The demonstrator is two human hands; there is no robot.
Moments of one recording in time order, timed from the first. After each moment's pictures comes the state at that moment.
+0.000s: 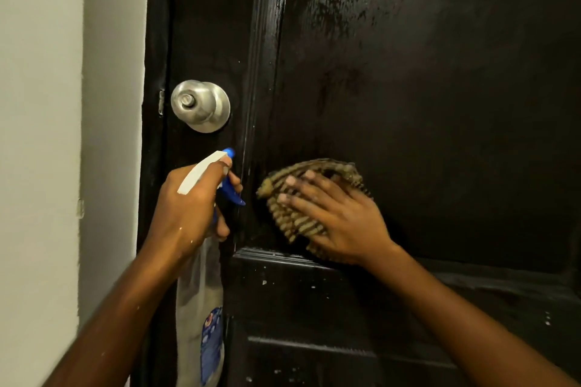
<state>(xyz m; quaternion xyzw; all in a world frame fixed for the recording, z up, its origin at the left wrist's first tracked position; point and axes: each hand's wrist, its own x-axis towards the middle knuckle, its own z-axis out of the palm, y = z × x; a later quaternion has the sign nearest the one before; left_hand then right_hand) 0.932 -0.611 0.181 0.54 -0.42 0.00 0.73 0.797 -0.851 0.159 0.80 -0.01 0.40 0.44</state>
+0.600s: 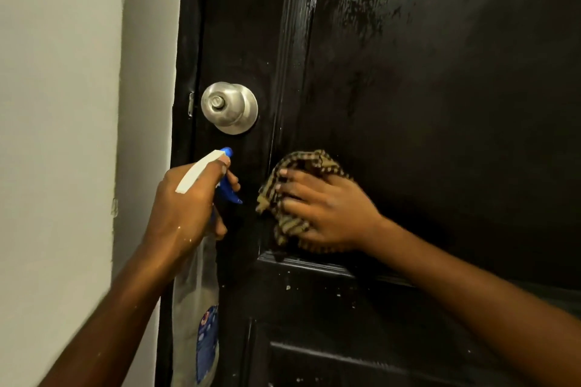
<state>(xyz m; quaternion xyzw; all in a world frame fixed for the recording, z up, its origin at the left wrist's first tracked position) 0.950 -0.593 0.186 0.54 -0.40 0.00 0.75 0.852 -0.827 0.192 0.81 0.13 0.36 0.44</state>
